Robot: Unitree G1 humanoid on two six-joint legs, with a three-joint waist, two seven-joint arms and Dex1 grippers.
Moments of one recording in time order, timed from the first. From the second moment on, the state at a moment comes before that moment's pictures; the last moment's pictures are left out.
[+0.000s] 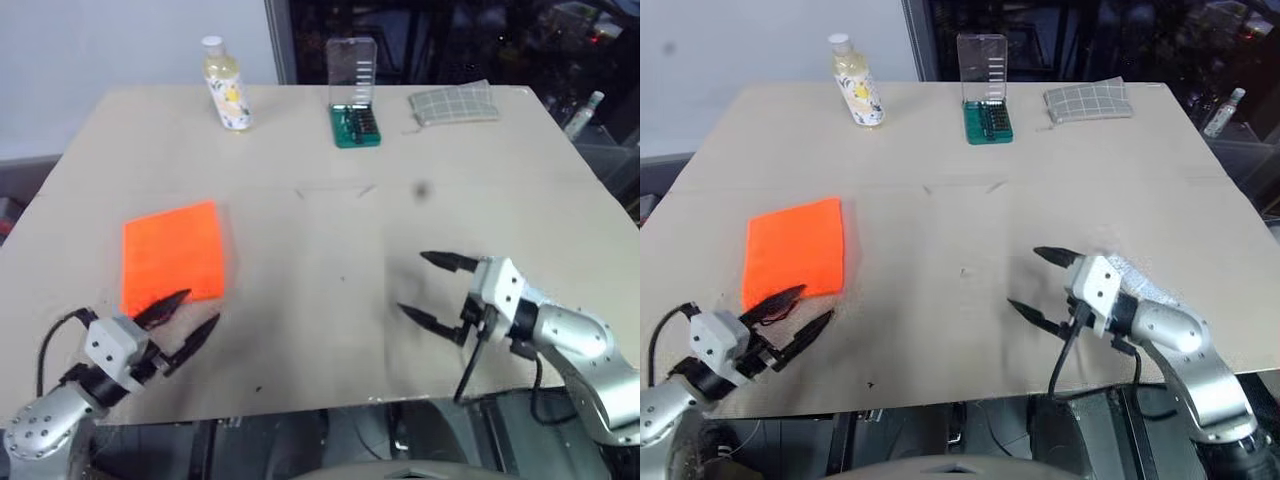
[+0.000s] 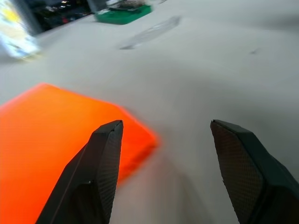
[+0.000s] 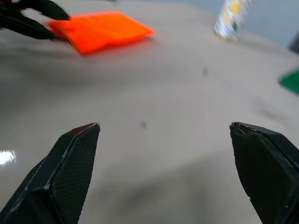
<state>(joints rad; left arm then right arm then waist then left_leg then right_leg) 0.40 0.63 0.53 -0.10 -0.31 -0.34 -0.86 -0.03 -0.58 0.07 -0.54 0.37 0.25 0.83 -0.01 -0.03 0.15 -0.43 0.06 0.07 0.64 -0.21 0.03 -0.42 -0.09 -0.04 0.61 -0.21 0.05</state>
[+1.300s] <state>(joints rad) 0.45 0.72 0.50 -0.37 0.25 -0.15 -0.61 0.01 -0.59 0.09 -0.61 0.42 0.31 0.80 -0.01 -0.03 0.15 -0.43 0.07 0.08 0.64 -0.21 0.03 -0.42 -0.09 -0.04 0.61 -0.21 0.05</state>
